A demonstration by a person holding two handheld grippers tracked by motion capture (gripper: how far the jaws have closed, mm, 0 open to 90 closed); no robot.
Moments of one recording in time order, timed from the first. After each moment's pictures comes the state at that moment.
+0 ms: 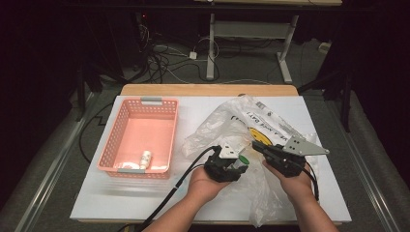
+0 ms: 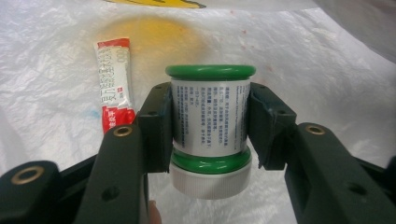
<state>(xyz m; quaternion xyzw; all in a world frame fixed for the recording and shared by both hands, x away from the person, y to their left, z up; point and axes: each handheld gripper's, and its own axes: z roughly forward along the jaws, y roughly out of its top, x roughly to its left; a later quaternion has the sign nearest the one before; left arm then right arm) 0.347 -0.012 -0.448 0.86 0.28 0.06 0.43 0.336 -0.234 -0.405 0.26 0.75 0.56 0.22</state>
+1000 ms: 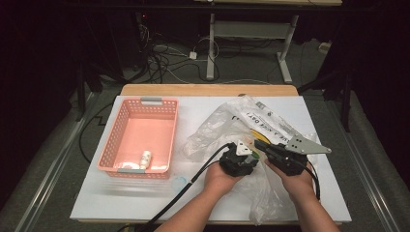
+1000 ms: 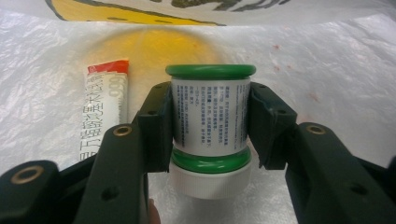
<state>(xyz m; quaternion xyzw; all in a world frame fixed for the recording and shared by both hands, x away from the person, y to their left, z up) 0.371 -0.054 -0.473 0.85 0.28 0.10 0.43 0.340 -0.241 -0.407 0.27 0.75 0.56 0.22</state>
